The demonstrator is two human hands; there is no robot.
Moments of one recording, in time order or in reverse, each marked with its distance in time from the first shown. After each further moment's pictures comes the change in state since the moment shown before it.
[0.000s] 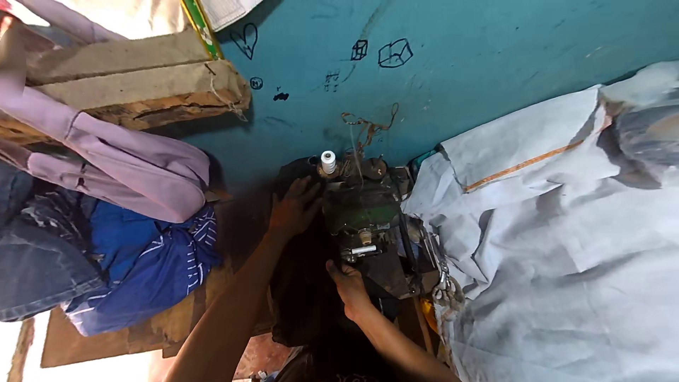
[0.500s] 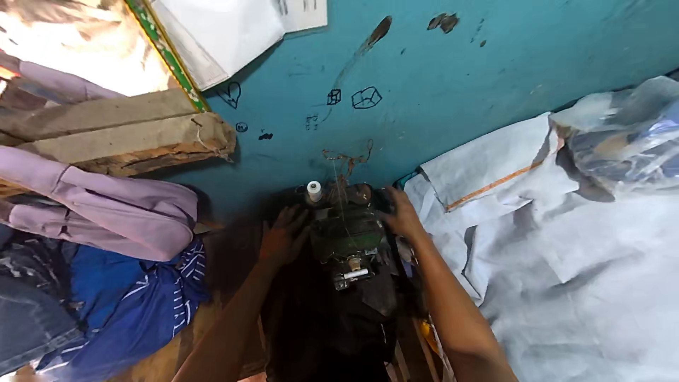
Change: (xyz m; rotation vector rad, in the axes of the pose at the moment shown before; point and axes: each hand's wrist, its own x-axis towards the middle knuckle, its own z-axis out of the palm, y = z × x) left_hand -0.002 0.007 -0.008 -0.002 -0.013 -0.028; right_hand 0.154 -0.132 -0.145 -1.040 0.173 -0.698
